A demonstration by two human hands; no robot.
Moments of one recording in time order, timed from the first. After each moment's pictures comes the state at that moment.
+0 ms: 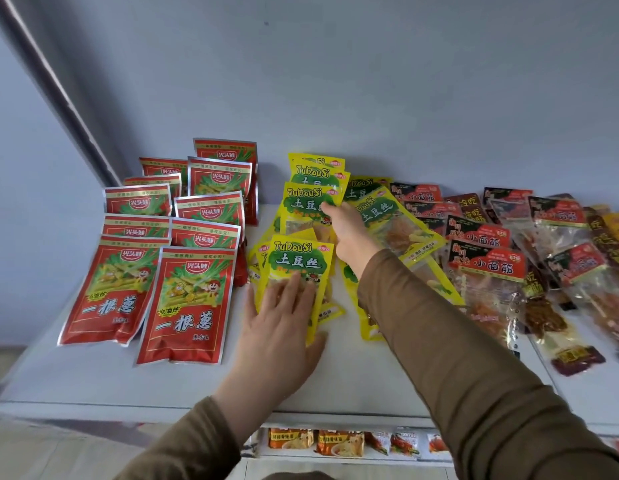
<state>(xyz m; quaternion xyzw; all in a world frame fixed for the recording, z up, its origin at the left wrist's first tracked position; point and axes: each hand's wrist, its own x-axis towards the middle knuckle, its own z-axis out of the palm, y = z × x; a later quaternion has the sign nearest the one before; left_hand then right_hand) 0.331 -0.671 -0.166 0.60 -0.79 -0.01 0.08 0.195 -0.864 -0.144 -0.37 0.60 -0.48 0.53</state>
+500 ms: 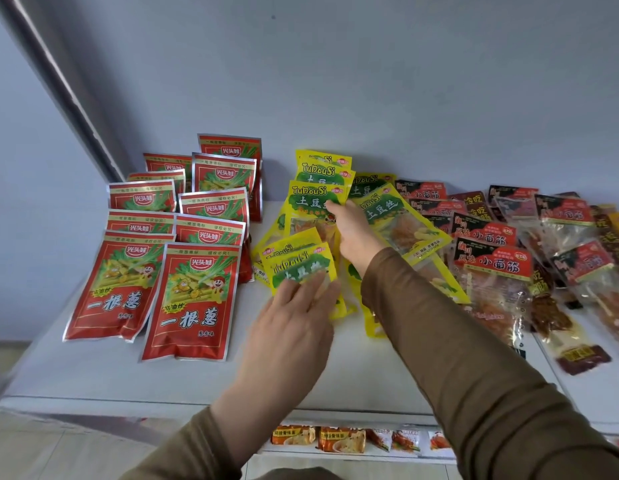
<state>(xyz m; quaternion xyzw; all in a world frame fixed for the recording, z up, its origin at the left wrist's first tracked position) 0.327 -0.657 -0.142 0.51 -0.84 -0.01 0.20 0.197 -0.866 -0.148 -0.37 0.60 -0.48 0.52</state>
